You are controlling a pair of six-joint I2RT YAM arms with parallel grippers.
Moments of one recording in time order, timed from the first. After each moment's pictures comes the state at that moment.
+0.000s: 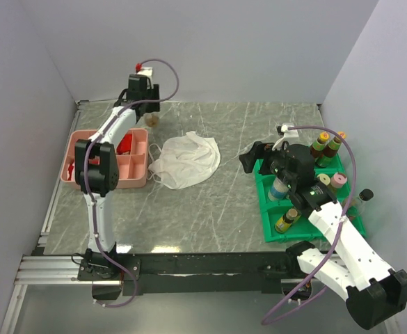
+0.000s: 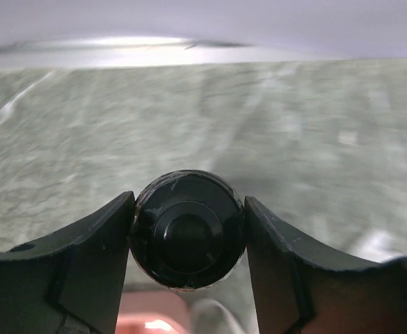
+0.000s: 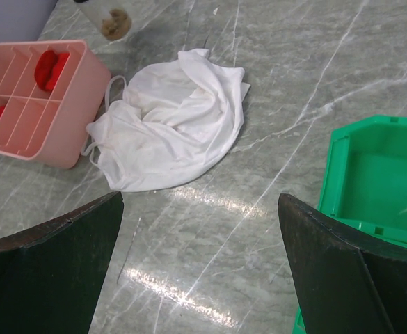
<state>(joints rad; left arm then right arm) -0.16 2.19 1.91 -0.26 -0.12 -0.10 0.38 0.88 0.79 -0.22 -0.06 0.36</state>
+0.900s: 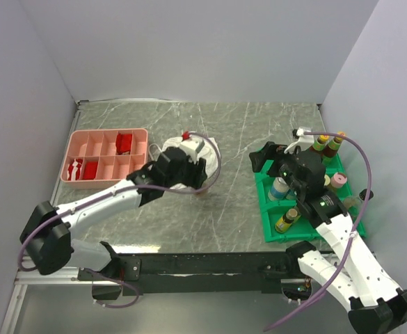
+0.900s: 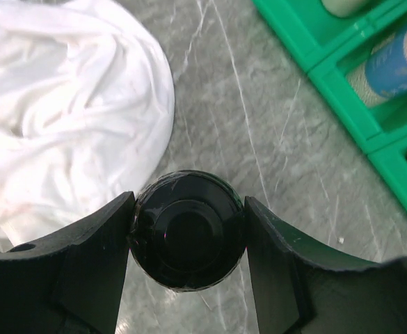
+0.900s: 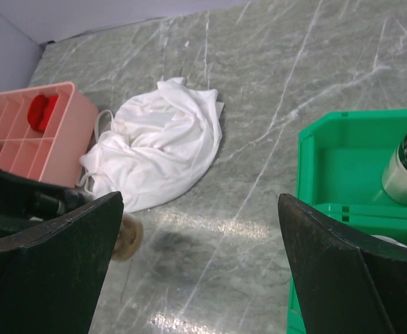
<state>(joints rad) -0.80 1.36 0.99 -0.14 -0.08 -0.25 0.38 0.76 0.80 -0.28 0.08 0.42</state>
